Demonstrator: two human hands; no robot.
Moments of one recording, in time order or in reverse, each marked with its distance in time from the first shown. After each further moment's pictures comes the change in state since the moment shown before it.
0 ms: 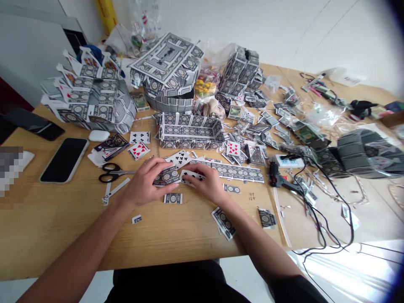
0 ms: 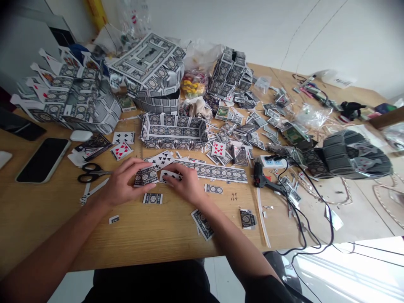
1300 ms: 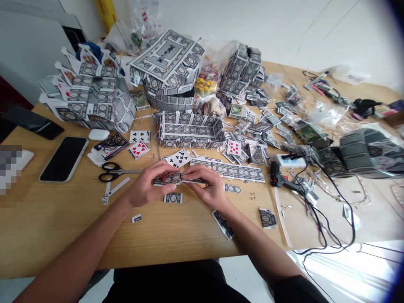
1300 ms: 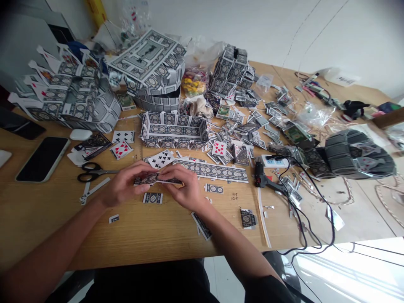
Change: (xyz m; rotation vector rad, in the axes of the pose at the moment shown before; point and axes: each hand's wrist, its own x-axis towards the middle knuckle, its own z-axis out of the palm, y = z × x) left_hand 0.007 0.010 -0.008 -0.543 -0.208 -0.254; right_hand -0.009 -0.024 0.000 0.097 0.031 -0.256
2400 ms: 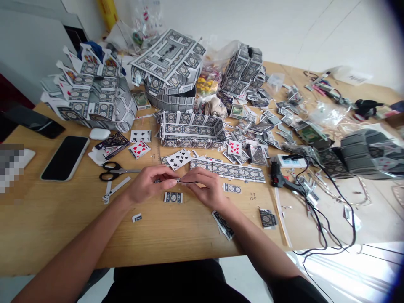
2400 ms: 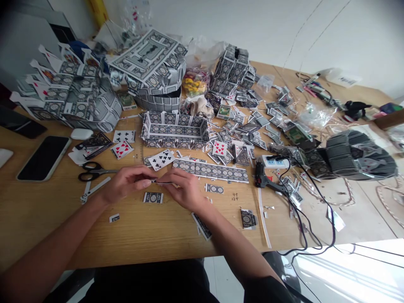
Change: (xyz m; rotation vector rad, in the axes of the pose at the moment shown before) left_hand 0.001 -0.011 0.001 -0.165 -0.053 -0.160; right_hand -0.003 0.012 0.001 -0.152 -0.063 -0.191
